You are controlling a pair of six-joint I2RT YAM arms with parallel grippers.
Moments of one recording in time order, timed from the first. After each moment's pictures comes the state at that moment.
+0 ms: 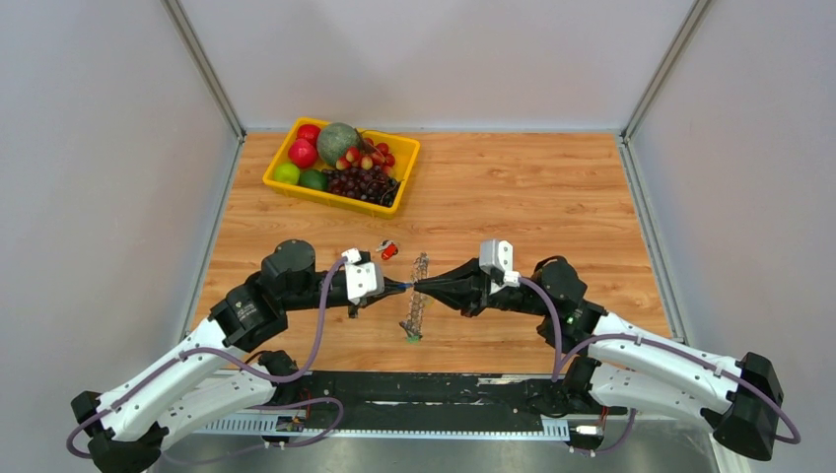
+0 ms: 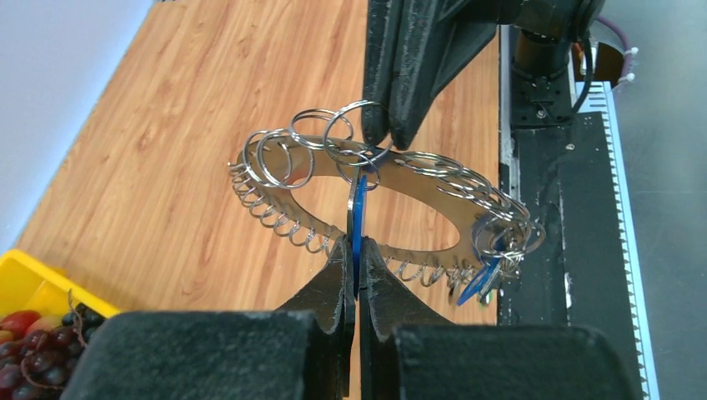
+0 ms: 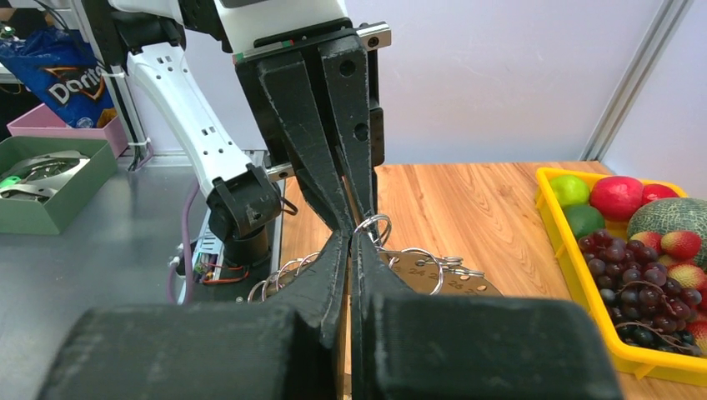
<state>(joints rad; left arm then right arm) -0.86 0.70 0.81 -0.36 0.49 0.35 1.02 0.87 0.60 0.54 -0.45 0.05</state>
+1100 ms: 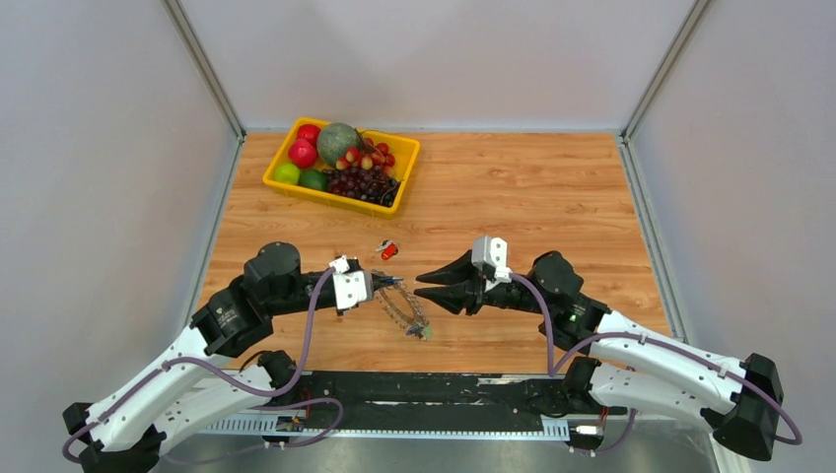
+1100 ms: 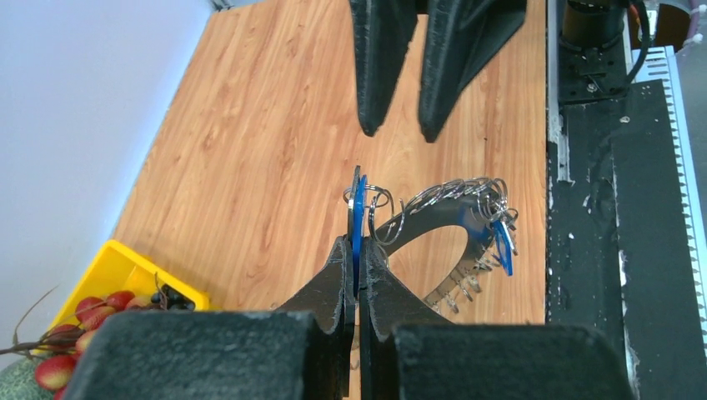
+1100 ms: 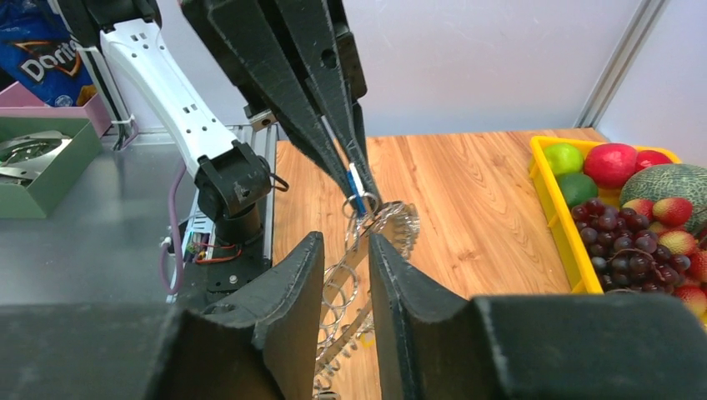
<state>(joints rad) -0.86 0.65 0.87 -0.46 0.42 0.48 1.02 0.86 0.63 0.41 -0.43 0.02</state>
